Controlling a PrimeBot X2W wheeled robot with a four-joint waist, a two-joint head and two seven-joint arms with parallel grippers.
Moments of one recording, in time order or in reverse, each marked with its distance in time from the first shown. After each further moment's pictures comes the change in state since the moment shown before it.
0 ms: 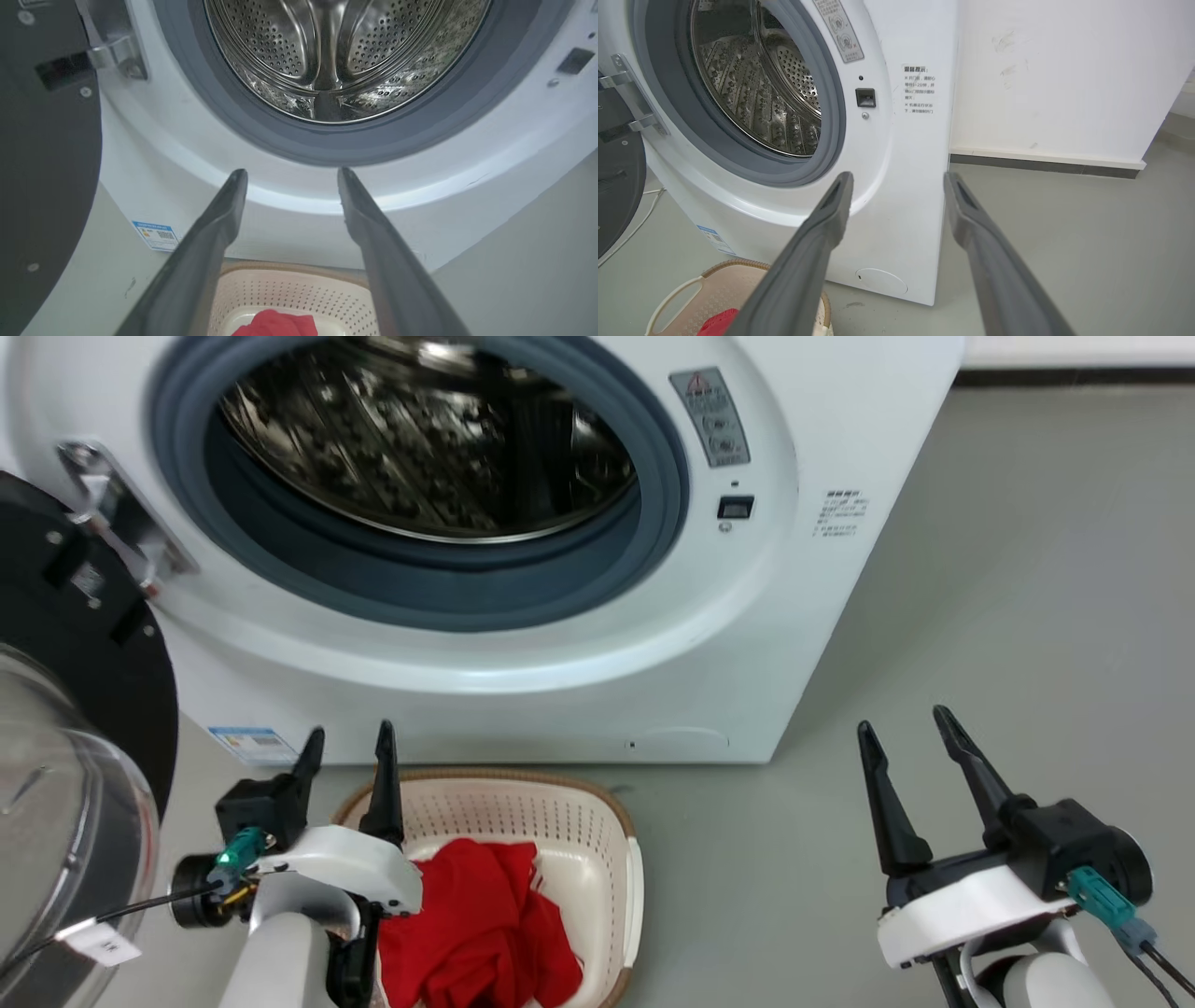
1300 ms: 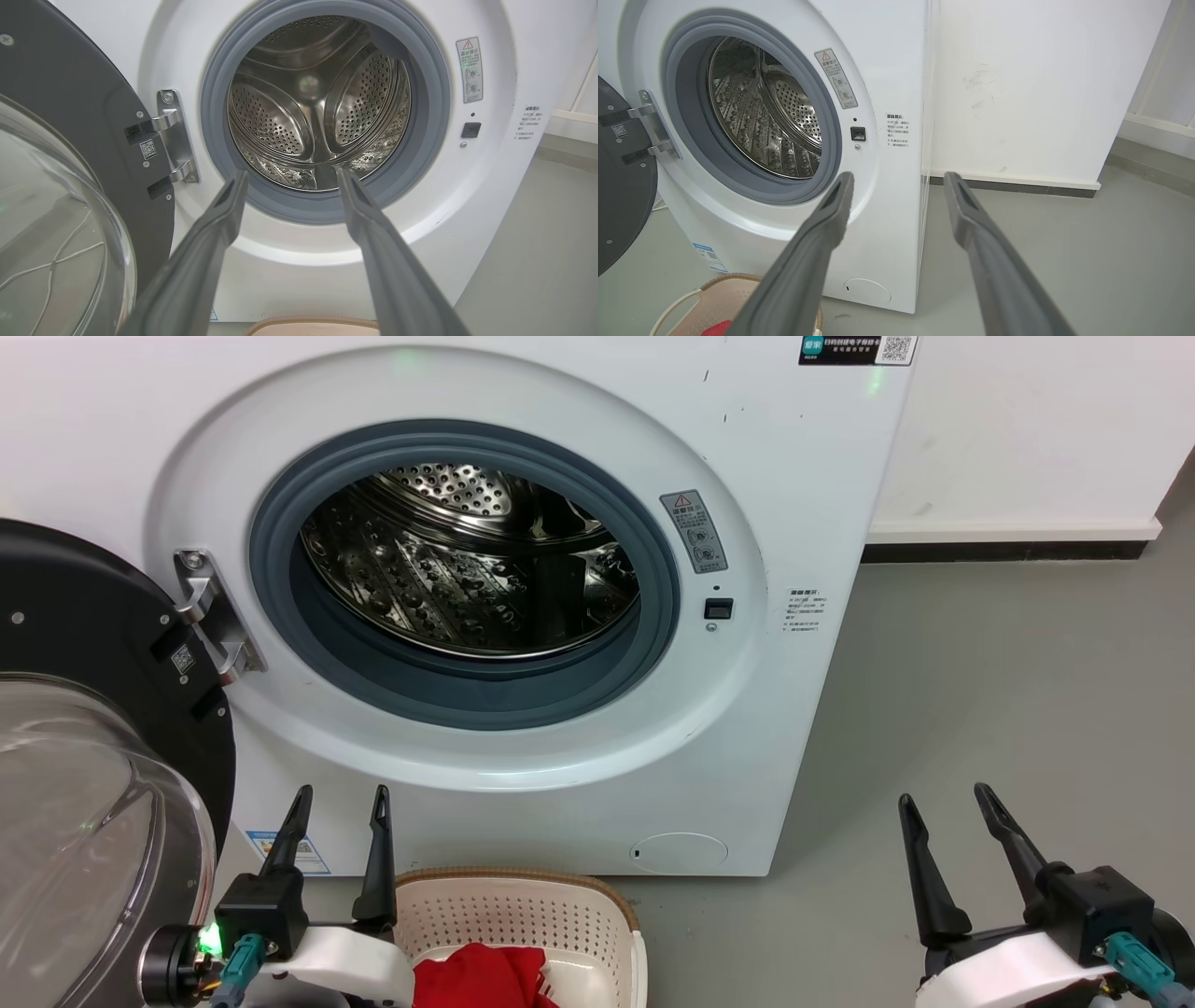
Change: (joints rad) left arm 0.279 0.005 -0.008 -0.385 0.138 0.022 0.014; right arm 0.172 0.000 -0.072 -0.118 -0.012 0.000 0.082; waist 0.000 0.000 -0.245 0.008
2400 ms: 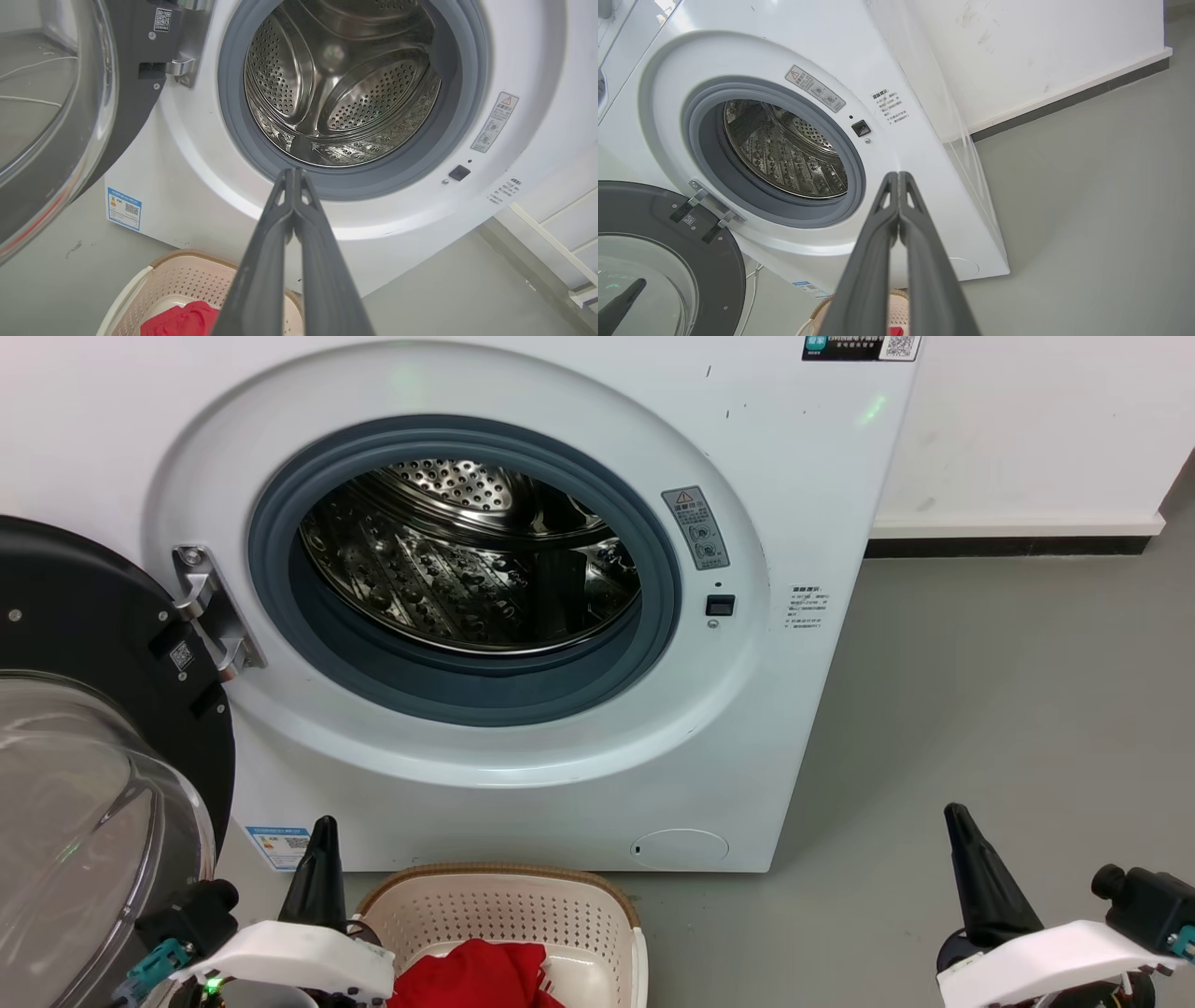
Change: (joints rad) left arm 0.000 -0.012 0.032 0.050 -0.469 -0.017 0.113; right arm -0.027 -0.020 -0.004 0.109 0.500 0.000 0.038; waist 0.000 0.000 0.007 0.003
